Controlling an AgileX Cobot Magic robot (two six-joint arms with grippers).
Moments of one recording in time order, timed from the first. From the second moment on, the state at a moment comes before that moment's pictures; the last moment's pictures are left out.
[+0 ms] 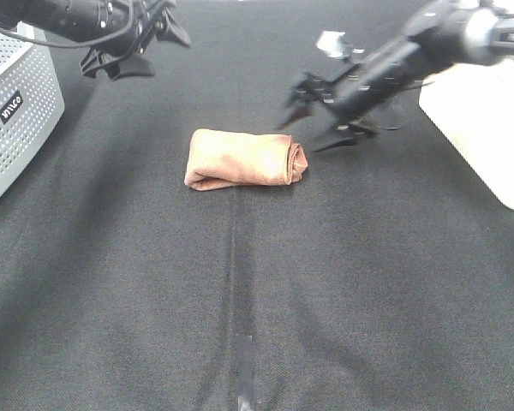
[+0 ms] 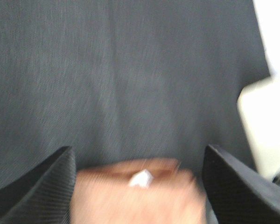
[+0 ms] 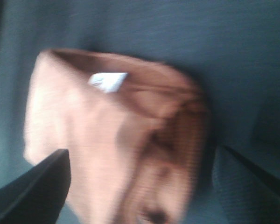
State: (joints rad) left arm -0.16 2.29 -1.90 -0.87 0.56 0.22; right arm 0.14 2.49 -2.01 0.79 0.95 -0.39
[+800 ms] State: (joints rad) left arm -0.16 1.85 -1.88 -0.30 1.03 0.09; right arm 0.13 2.11 -2.01 0.48 1.21 -0.25
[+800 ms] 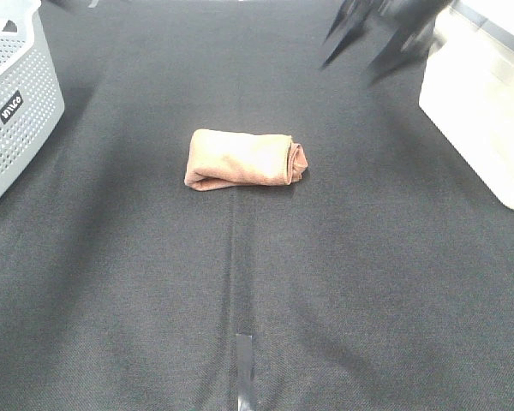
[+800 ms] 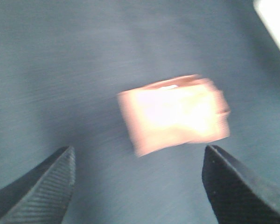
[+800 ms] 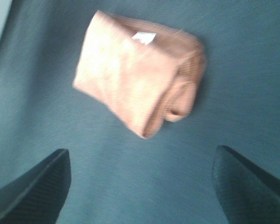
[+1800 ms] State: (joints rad) left arm -0.16 0.61 -0.88 -0.04 1.18 0.01; right arm 0.13 0.93 -1.03 0.31 1.21 -0.17
